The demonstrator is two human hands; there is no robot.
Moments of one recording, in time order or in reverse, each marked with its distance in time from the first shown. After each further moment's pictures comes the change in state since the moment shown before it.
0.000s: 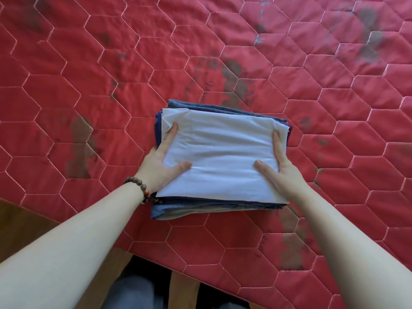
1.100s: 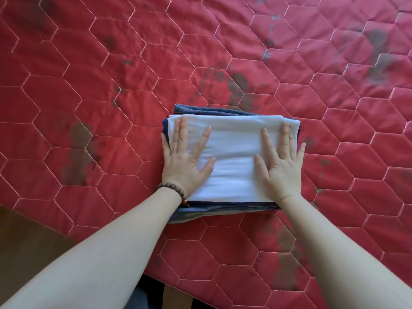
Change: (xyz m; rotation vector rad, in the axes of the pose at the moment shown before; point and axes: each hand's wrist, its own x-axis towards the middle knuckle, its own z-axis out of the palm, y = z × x) left_hand 0.037 0.036 0.050 0.459 0.439 0.313; right_hand 0.056 -0.007 0.011 -0.647 0.416 -0.385
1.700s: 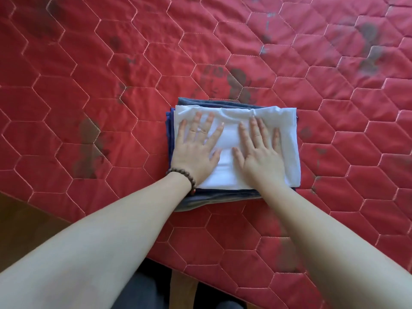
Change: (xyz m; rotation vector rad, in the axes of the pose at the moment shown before) left_hand 0.006 0.010 -0.008 0.356 -0.088 0.247; right_hand -0.002 -0.046 0.002 -0.267 -0.108 -0.107
